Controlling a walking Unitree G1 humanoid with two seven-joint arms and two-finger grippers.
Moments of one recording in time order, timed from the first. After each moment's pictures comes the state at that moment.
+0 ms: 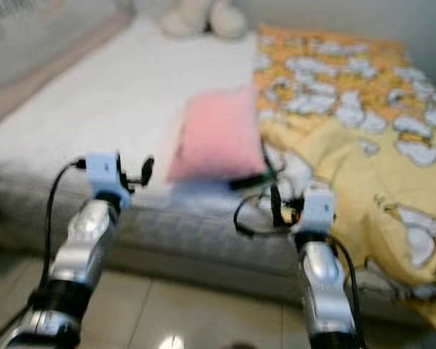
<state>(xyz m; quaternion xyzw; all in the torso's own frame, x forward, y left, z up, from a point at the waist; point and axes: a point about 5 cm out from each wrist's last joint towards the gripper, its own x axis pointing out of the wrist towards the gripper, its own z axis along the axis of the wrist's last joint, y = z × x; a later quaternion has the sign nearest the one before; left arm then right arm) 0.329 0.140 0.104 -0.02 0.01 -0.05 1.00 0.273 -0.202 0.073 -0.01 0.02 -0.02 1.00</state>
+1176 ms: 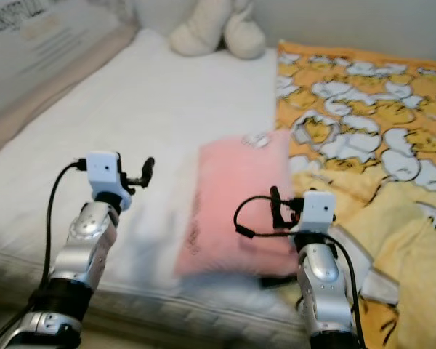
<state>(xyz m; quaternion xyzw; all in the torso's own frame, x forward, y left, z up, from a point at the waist) 0.328 0.136 0.103 -0.02 0.01 -0.06 1.00 0.272 -0.205 0.071 -0.01 0.02 -0.02 1.00</state>
